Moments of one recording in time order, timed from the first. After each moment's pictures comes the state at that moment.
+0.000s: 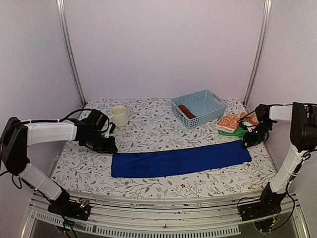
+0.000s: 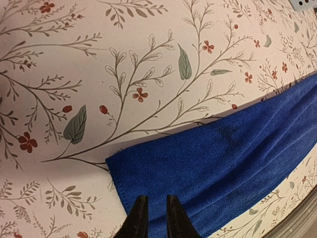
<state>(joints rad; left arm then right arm) -0.47 1.48 0.84 -0.45 0.14 -0.37 -0.15 1.77 1.13 -0.79 -0.20 -0.45</state>
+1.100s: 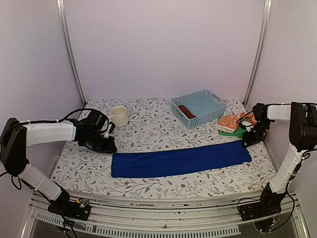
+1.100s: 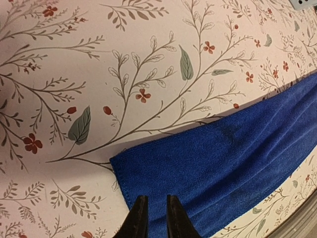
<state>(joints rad) -0.48 1.47 0.83 -0.45 0.12 -0.35 -0.10 1.78 1.14 -0.77 -0.10 -0.41</state>
